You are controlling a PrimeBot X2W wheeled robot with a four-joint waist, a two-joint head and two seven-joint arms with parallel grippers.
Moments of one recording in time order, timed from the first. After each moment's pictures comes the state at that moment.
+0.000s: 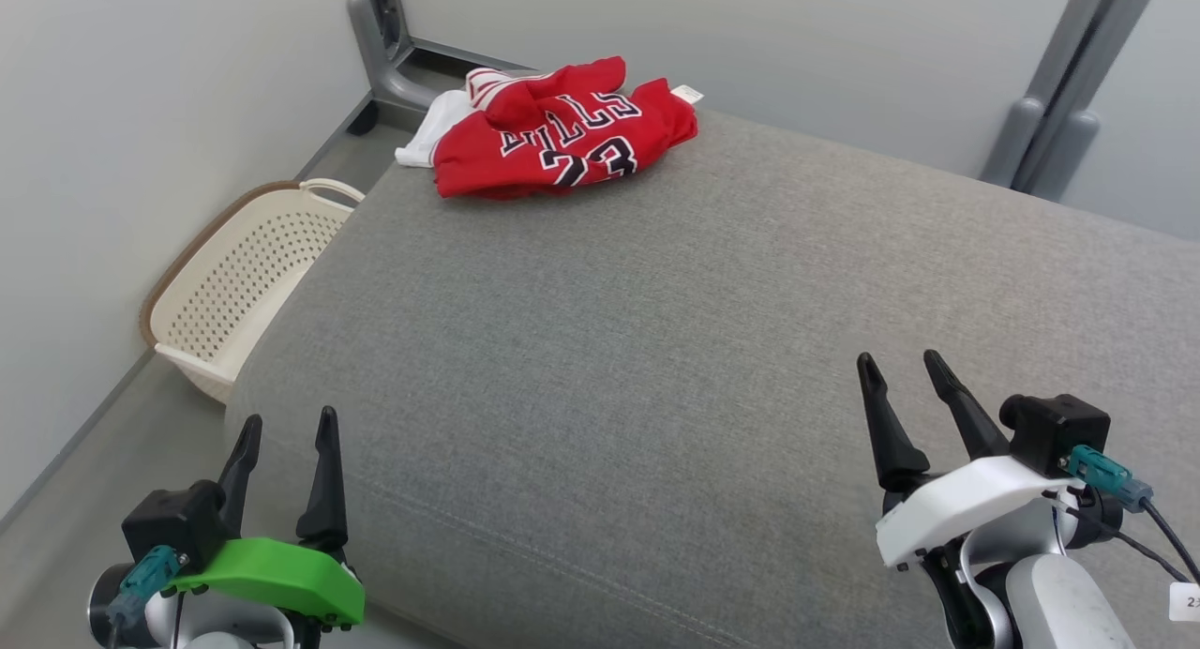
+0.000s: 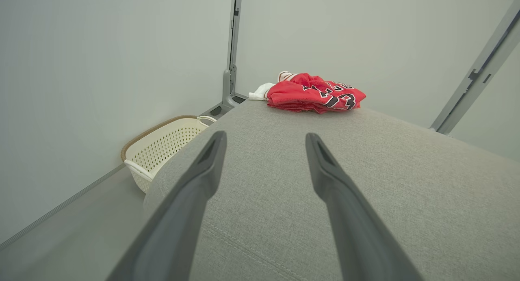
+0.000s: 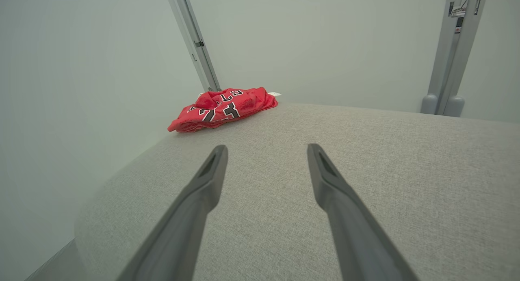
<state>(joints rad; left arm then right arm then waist) -0.10 0.42 -0.46 0.13 -0.72 0.24 -0.25 -0.08 -0.05 0.06 0.08 0.30 0.13 -0.03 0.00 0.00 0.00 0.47</state>
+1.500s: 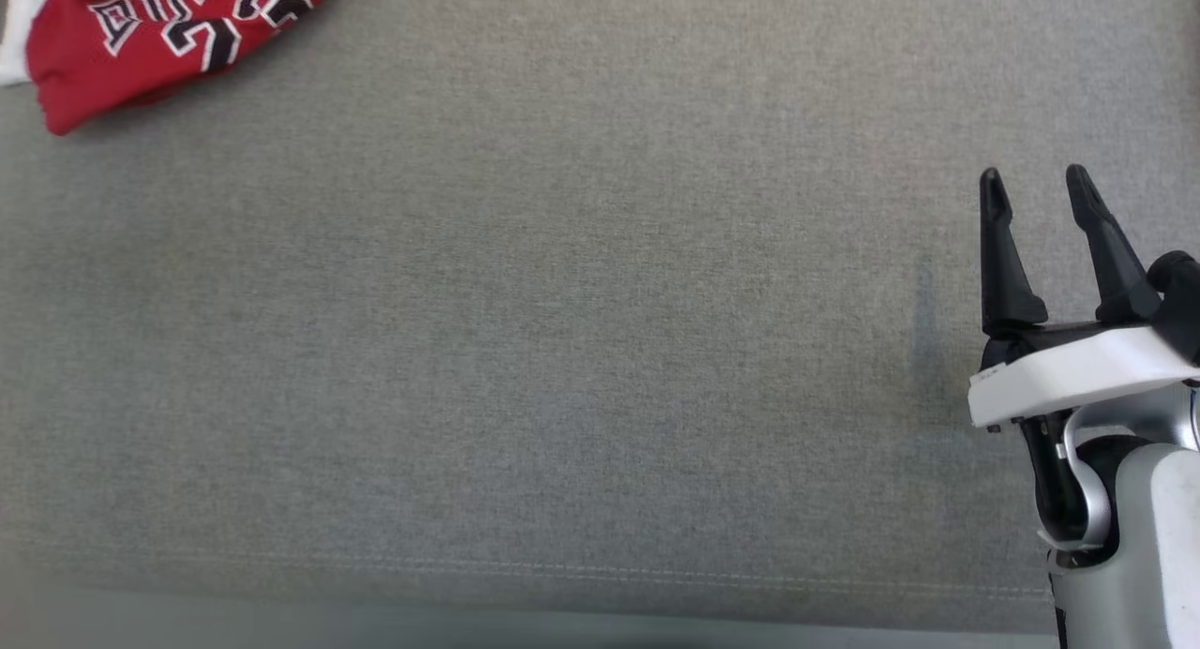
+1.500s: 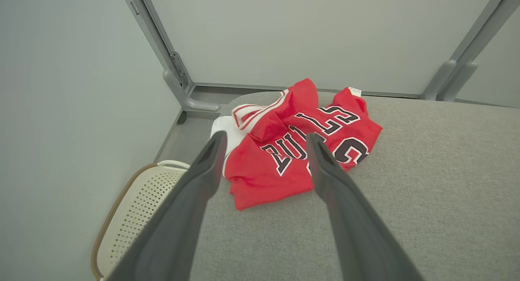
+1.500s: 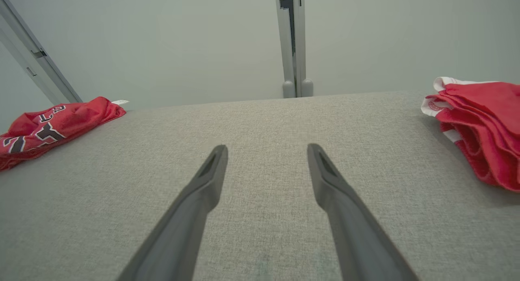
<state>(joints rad) -0.90 0.72 -0.36 0.40 -0.83 0.03 0.34 -0.22 -0.05 -0.08 -0.17 0.17 0.13 0.06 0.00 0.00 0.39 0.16</state>
